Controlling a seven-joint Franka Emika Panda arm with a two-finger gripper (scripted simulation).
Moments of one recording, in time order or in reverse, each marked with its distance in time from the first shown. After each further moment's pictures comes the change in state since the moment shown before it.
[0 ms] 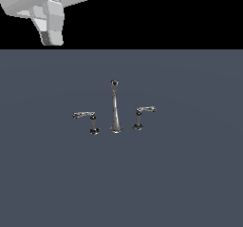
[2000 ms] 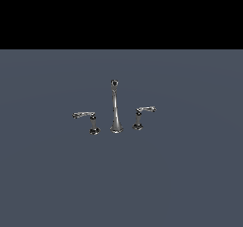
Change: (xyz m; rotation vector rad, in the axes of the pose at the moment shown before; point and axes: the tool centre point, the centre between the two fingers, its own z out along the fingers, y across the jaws) arm -0.001 0.131 -0.154 -0.029 -0.007 -0.571
